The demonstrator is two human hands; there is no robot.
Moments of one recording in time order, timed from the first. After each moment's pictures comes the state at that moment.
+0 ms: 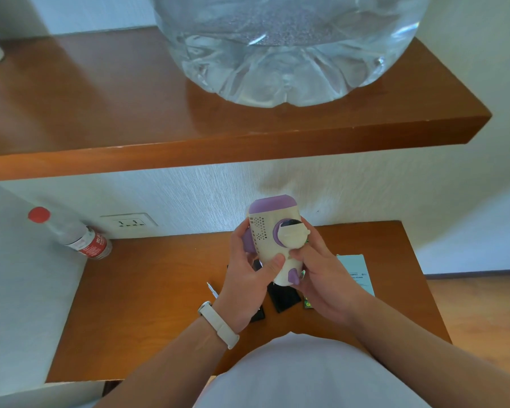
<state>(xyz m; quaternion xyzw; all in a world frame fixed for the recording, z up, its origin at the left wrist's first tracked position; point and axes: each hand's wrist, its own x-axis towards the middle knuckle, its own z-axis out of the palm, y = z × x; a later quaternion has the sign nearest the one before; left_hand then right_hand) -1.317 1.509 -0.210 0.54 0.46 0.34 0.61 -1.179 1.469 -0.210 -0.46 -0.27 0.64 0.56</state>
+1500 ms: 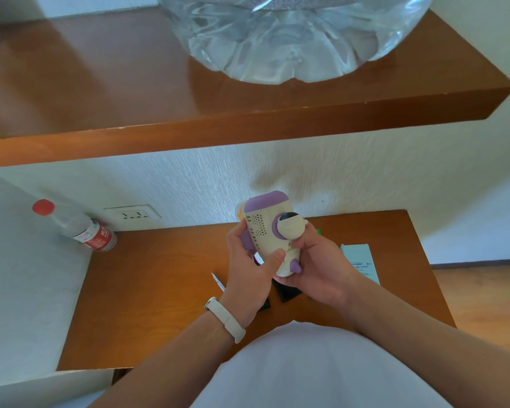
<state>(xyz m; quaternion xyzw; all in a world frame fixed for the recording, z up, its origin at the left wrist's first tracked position) -1.320 1.506 -0.229 0.53 0.49 0.38 0.58 -1.182 1.483 -0.224 -0.37 -0.04 0.75 0.55</state>
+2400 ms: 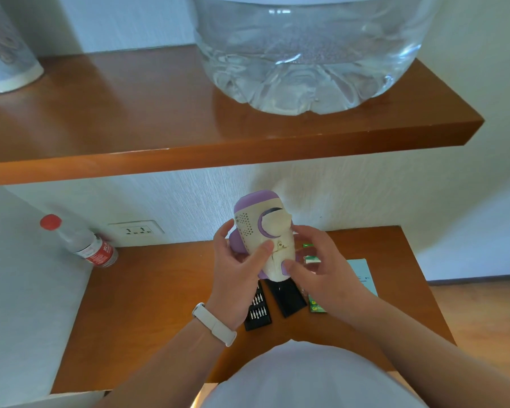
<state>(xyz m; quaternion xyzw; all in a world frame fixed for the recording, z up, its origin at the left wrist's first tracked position) -1.338 1.524 -0.200 0.45 0.48 0.42 0.62 -1.188 1.460 -0.194 -0.66 -0.51 0.37 0.42</state>
